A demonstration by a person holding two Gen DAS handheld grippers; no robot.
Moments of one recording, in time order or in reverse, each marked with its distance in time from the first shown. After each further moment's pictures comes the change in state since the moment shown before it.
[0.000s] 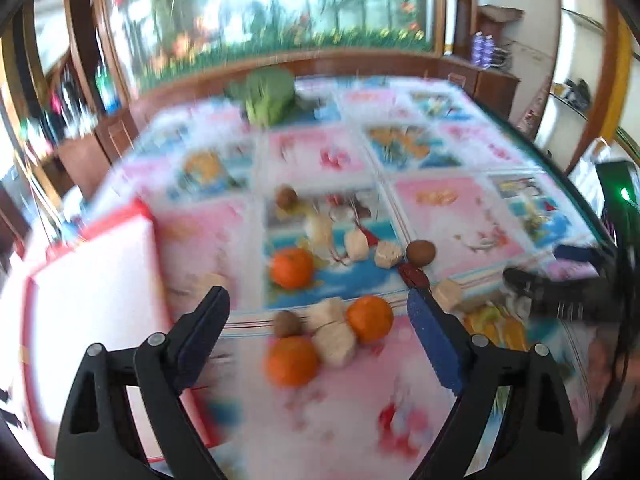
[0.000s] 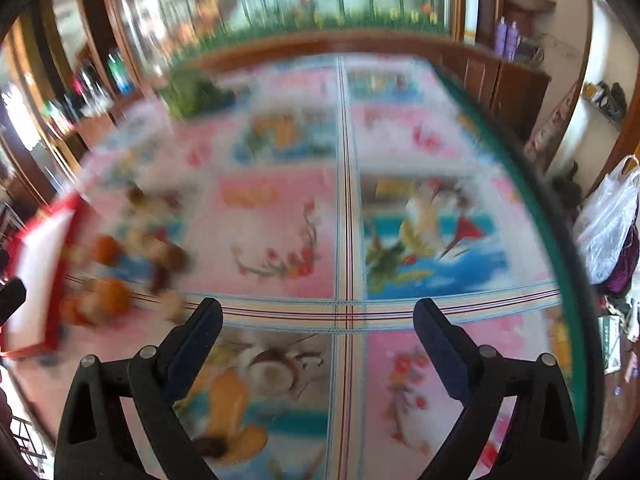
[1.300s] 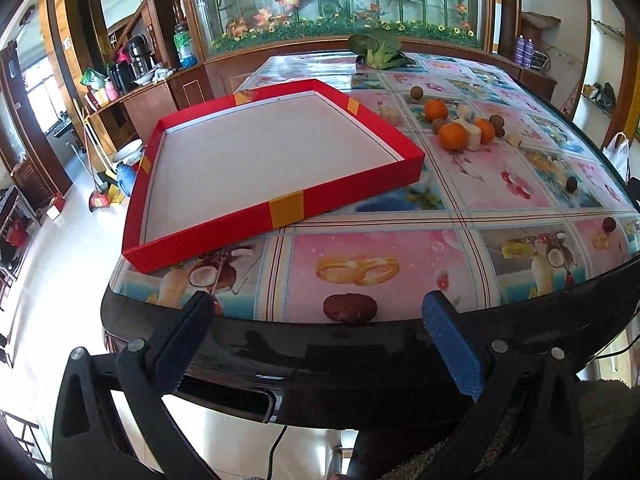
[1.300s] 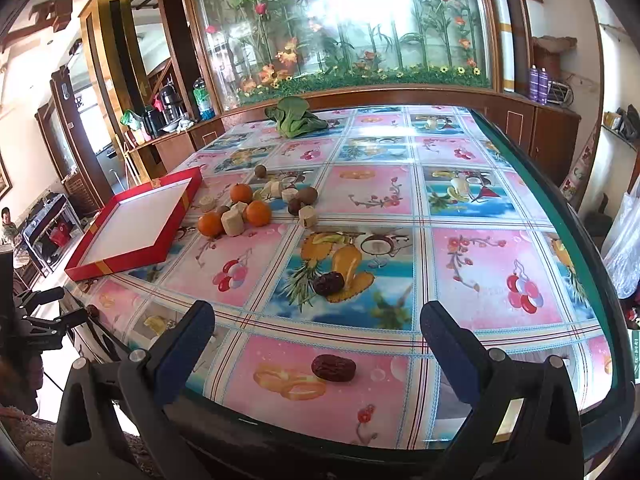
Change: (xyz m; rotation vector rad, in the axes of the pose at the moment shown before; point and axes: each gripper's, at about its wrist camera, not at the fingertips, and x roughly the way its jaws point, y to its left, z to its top) left arm -0.097 0.116 -0.191 -0.121 0.053 0.131; right arm -0.096 0.041 -0.123 -0.093 -0.174 0.171
